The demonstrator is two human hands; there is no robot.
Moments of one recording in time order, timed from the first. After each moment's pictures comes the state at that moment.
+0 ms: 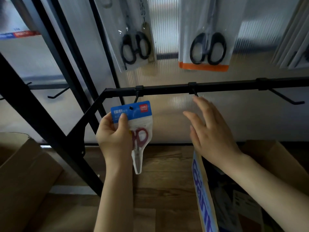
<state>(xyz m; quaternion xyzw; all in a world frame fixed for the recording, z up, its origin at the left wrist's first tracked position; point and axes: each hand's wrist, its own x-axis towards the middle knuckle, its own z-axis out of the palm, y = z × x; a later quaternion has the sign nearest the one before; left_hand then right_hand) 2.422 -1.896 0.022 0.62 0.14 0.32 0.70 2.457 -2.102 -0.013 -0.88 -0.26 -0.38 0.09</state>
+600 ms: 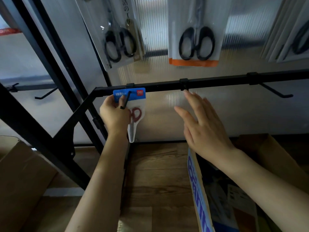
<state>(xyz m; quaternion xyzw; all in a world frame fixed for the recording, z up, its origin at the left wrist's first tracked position) 2.501 -1.889 0.019 0.72 0.15 0.30 0.61 2.461 -2.105 -0.013 -0.88 -0.27 -0.39 0.07</state>
